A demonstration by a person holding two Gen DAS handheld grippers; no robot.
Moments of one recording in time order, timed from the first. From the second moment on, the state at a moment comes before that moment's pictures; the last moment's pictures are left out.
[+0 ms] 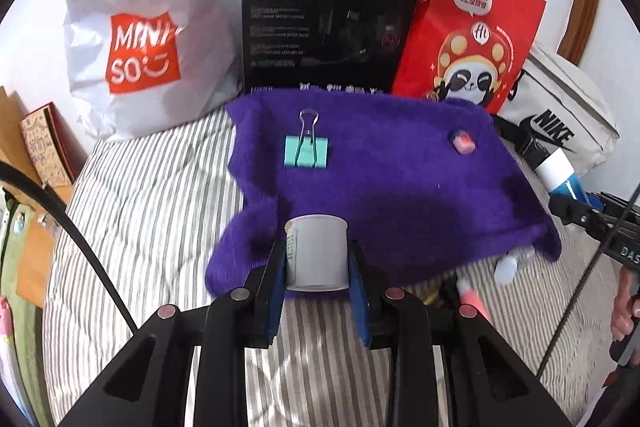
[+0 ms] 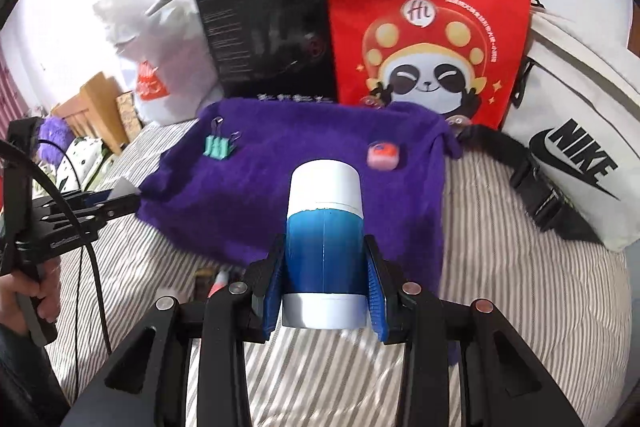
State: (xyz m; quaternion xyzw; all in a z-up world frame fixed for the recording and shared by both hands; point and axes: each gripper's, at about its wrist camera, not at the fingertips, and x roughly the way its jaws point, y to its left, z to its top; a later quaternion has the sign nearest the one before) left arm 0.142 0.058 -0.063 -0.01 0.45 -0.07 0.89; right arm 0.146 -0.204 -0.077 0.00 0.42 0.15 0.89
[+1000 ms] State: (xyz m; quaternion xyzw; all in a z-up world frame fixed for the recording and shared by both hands) left arm 0.217 0.048 -0.090 -0.03 0.47 -0.10 0.88; right arm 0.220 -0.198 -0.116 -0.03 0.48 0.12 0.87
